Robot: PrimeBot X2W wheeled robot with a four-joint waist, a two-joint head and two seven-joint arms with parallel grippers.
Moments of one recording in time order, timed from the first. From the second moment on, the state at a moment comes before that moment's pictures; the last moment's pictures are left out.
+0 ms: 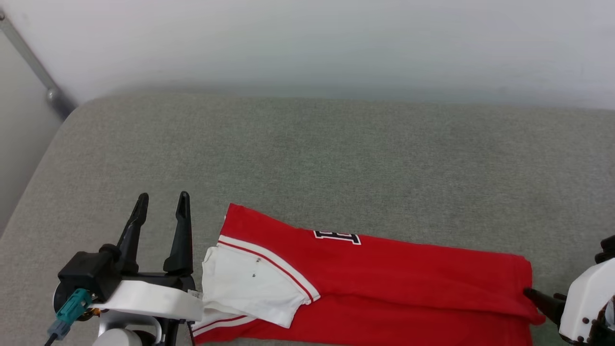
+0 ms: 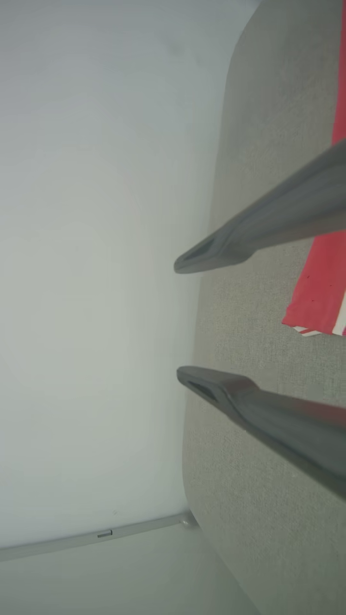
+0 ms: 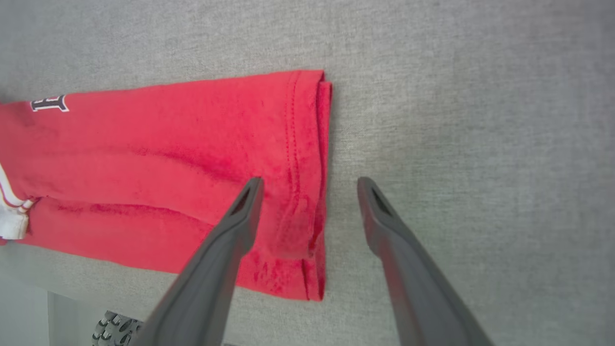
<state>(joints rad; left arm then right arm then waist) -0.07 0.43 -0.34 -0.13 -0.62 0.24 -0.26 -0.05 -0.22 -0.25 0.06 0.48 0.13 0.94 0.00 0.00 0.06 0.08</state>
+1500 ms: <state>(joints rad) -0.05 0.45 -0.35 -0.09 -0.51 0.25 -0.21 -0.21 -0.28 -0.48 0.14 0.50 0.13 1.05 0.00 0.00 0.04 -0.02</state>
